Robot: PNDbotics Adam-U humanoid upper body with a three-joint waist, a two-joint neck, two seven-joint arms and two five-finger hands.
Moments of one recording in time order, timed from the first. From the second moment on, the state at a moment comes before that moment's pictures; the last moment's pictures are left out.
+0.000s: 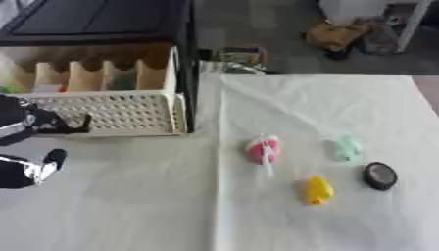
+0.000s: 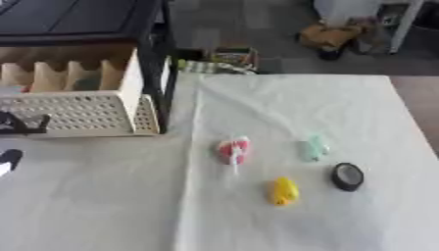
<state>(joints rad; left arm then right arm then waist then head) -0.37 1.16 -0.10 -1.99 -0.56 0.22 -0.54 -0.26 -0.38 -0.22 -1.98 0.19 -0.13 -0.28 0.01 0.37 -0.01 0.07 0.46</state>
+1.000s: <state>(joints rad) -0.34 1.18 -0.10 -1.99 -0.58 0.20 -0.52 -0.26 -0.38 -0.22 -1.98 0.19 -0.12 -0.28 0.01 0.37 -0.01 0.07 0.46</state>
